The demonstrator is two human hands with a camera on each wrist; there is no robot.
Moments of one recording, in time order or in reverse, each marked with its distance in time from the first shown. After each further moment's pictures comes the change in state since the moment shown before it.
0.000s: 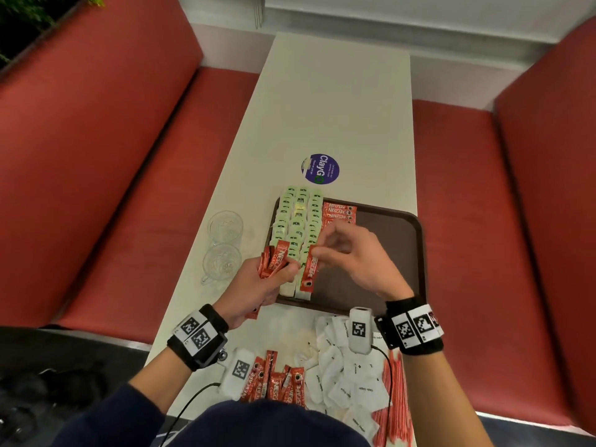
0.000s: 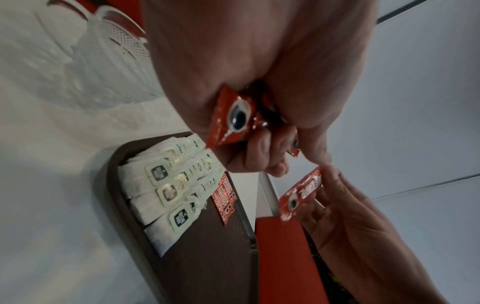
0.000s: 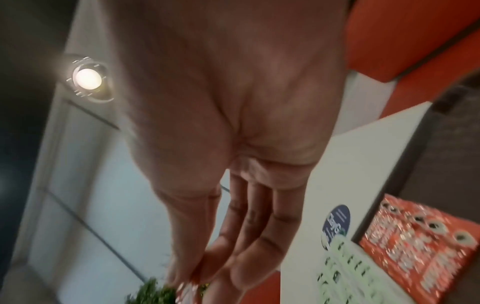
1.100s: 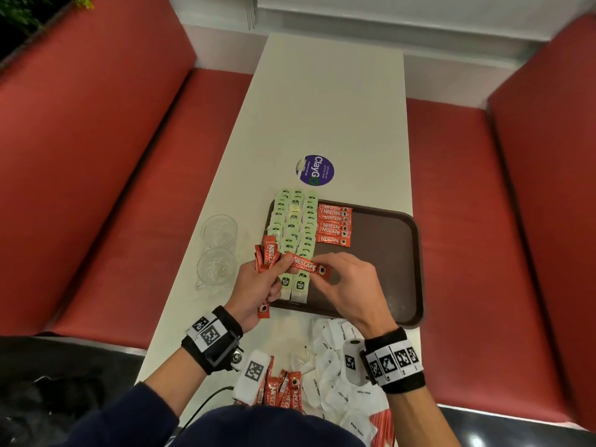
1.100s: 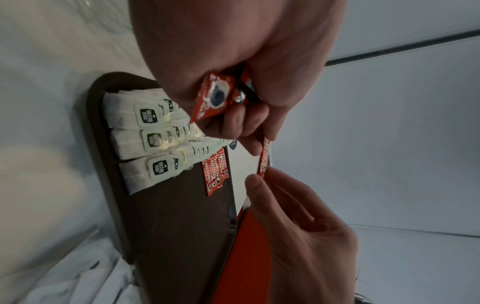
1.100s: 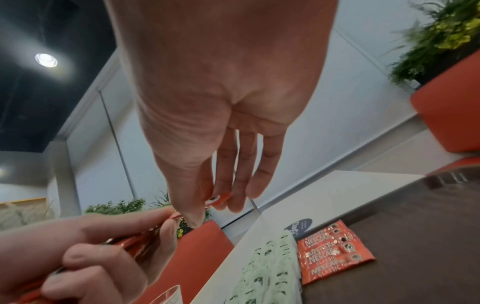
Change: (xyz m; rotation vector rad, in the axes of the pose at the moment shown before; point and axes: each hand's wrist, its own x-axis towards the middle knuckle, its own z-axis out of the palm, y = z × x) left_hand 0.025 -0.016 0.018 -0.266 0.234 -0.066; right_hand -0.026 0.057 0.031 -0.607 0.262 -0.135
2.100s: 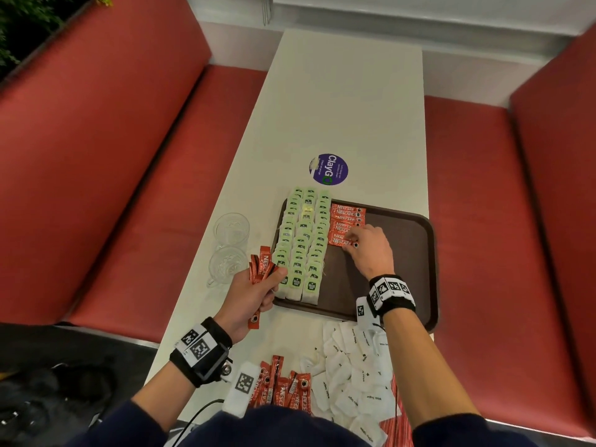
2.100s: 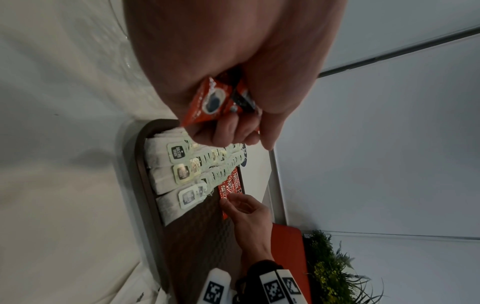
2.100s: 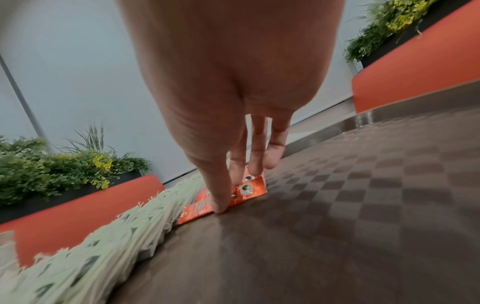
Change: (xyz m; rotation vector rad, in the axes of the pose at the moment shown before) left_hand -0.013 -0.001 -0.037 0.123 0.023 -0.035; right_hand 0.085 0.104 0.048 -0.271 -0.109 0.328
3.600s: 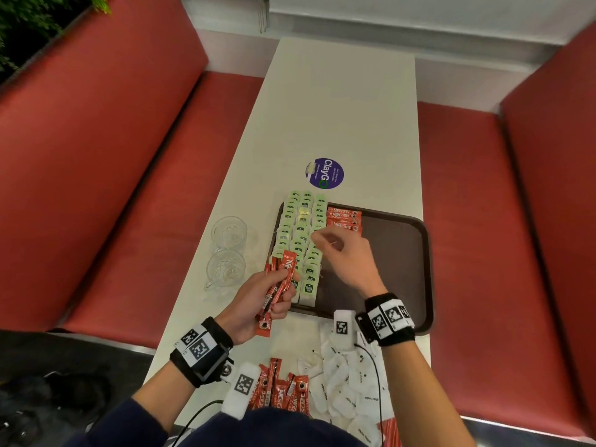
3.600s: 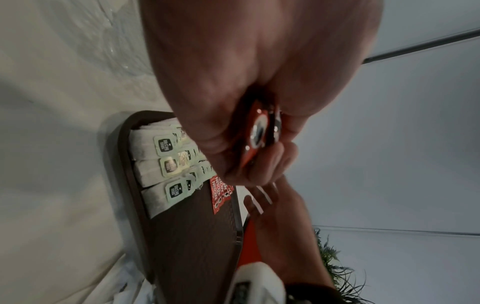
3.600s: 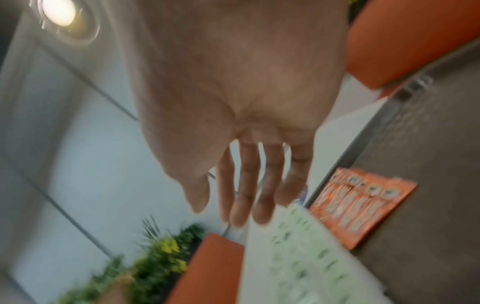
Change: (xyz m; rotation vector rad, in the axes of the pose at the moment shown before) left_hand -0.010 0.017 0.013 -0.208 -0.331 -0.148; right_hand -0.055 -0.081 -0.060 0.604 -0.064 -0.090
